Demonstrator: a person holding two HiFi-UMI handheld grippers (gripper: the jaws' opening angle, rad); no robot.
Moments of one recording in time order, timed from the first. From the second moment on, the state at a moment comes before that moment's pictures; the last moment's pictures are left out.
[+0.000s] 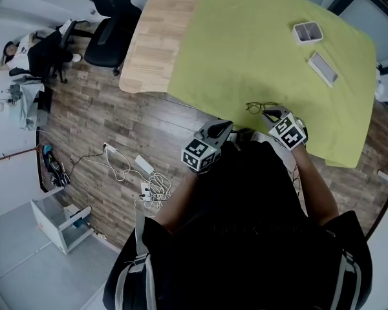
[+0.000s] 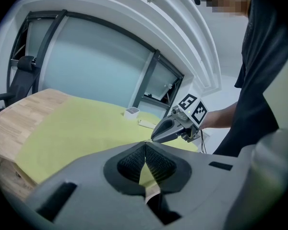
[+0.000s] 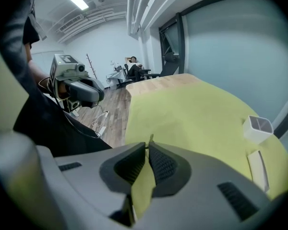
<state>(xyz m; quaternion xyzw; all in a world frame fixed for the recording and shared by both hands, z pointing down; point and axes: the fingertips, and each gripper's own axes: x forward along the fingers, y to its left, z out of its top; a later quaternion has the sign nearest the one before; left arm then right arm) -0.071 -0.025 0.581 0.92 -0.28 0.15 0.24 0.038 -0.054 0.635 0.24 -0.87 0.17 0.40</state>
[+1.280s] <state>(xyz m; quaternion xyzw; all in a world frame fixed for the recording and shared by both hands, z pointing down) -0.057 -0.053 0.583 0.91 -0.29 0.17 0.25 0.094 -0.061 0.717 0.22 -0.83 0.24 0.46</state>
